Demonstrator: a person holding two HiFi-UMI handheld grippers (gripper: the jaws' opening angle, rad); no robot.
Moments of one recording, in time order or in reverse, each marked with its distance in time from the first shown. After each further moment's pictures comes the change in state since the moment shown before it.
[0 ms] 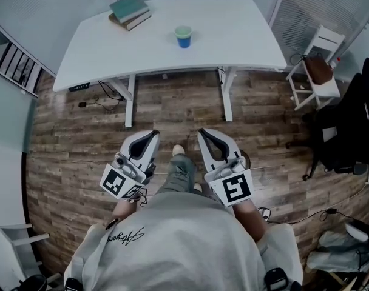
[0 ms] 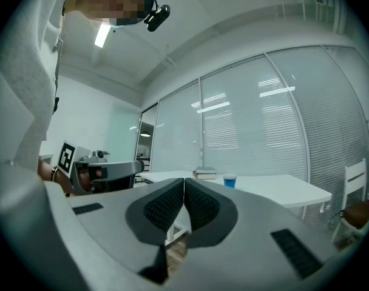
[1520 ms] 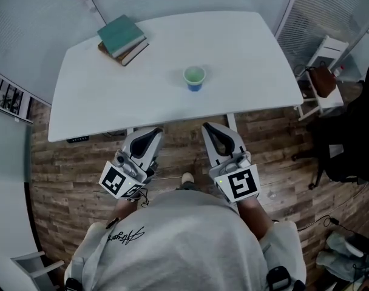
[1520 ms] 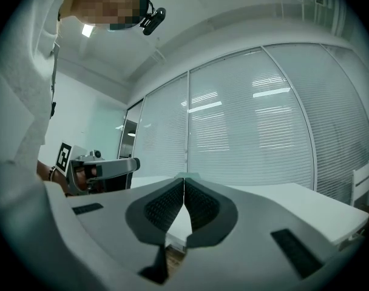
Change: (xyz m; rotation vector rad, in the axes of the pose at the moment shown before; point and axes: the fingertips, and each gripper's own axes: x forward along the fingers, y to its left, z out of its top) left arm 0.113 0.193 0.000 -0.027 -0.037 -0.131; right arm 0.195 -0.108 0.018 0.004 -0.014 -0.094
